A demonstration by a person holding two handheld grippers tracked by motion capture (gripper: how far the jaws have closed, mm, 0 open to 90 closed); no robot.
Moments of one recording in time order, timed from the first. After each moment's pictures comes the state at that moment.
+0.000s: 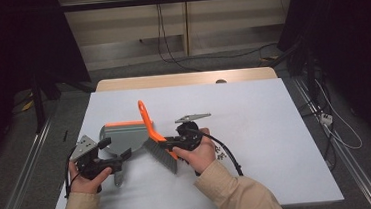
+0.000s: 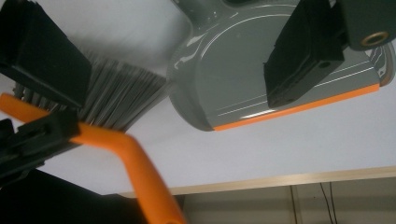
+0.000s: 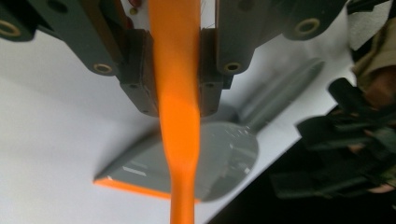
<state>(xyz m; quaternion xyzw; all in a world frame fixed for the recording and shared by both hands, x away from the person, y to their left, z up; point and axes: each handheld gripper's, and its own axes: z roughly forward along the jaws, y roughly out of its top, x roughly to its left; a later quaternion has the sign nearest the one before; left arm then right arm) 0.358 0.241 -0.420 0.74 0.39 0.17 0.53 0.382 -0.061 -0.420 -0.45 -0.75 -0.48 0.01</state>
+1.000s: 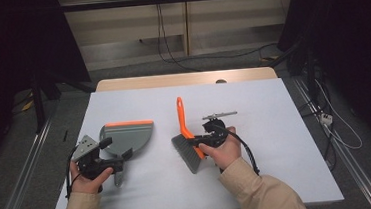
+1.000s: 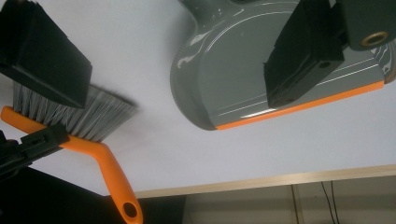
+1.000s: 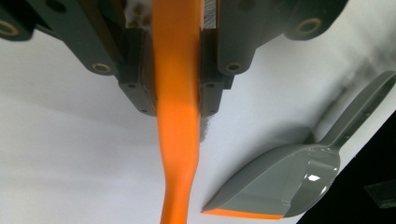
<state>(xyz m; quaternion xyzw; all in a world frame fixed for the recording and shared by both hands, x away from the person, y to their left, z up) 0.357 0.237 -0.420 0.74 0.38 0.17 0.53 0.380 -0.134 -0.426 -0.54 -0.73 -0.42 -0.02</state>
